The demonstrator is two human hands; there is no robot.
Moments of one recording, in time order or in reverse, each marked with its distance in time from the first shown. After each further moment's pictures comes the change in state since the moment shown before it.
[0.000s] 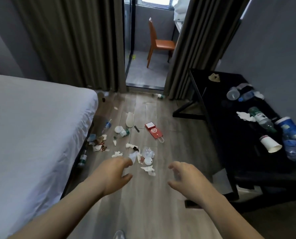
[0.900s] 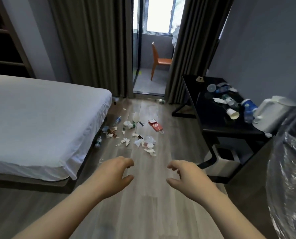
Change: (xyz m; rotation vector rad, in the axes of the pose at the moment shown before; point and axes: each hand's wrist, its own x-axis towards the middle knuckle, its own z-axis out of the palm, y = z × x) left_hand -0.431 0.183 0.115 0.066 0.134 -0.014; right_hand -0.450 -0.009 0.105 -0.017 0.130 -0.103
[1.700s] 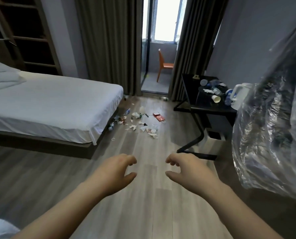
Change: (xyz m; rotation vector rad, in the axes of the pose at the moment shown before) left_hand -0.407 0.186 0.067 0.012 0.095 -0.023; right_hand -0.434 -0.037 0.029 -0.048 0.054 -0.156
